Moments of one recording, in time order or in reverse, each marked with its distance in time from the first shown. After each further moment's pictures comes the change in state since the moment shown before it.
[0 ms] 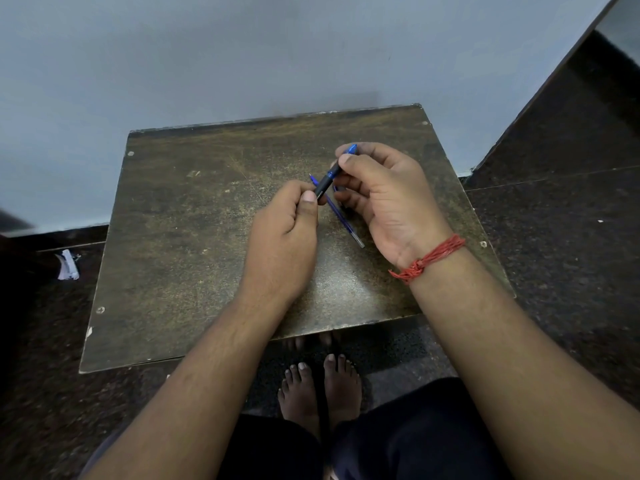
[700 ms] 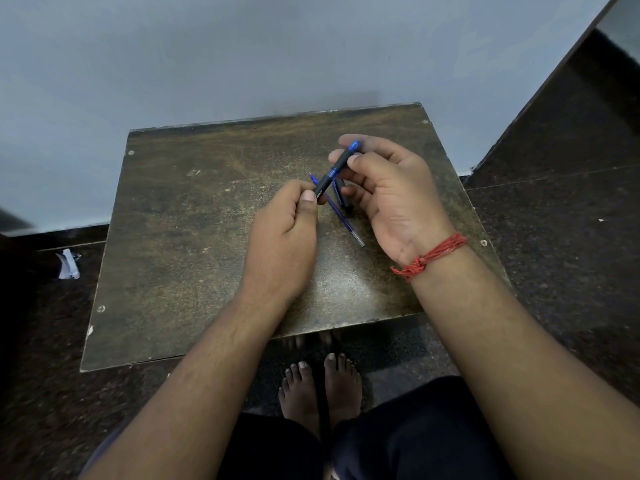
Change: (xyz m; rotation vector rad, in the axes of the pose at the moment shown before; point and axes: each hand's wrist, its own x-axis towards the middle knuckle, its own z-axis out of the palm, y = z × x) left_hand -0.001 0.000 0.000 0.004 -0.006 -0.011; right_hand 0.000 -0.003 -0.004 0.015 0.007 -0.021
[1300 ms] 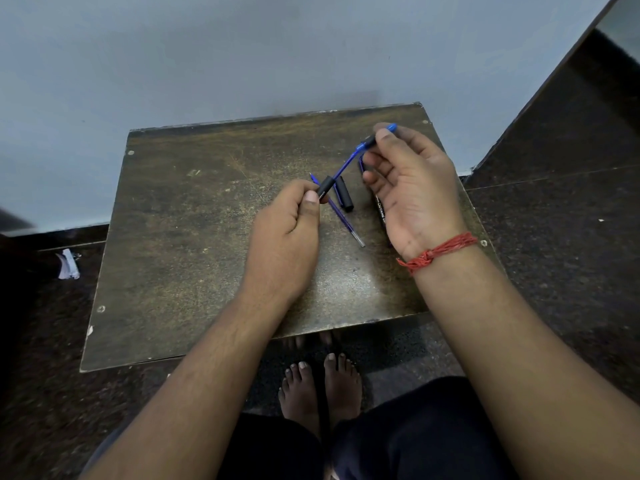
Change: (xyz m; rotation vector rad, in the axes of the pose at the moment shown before) left_hand -0.001 0.001 0.000 0.012 -0.014 0.007; right_hand 0.007 -0.002 -0.007 0.198 0.207 -0.052
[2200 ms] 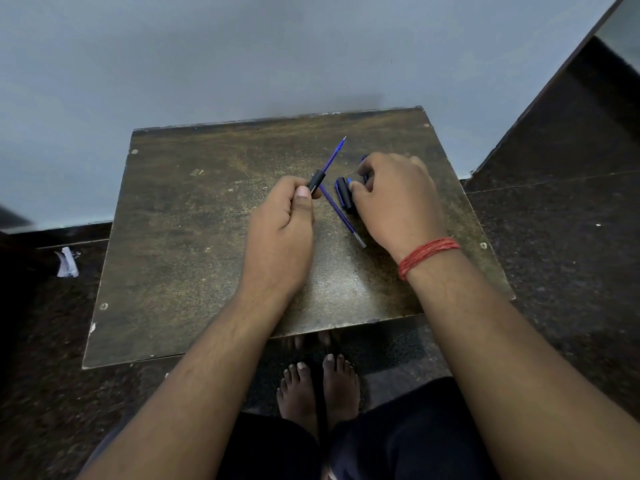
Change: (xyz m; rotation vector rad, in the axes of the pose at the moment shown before) left_hand 0.002 0.000 -0.003 -0.060 0.062 -0.027; right_hand 0.000 0.008 -0.003 -1.580 -0.082 -0.473
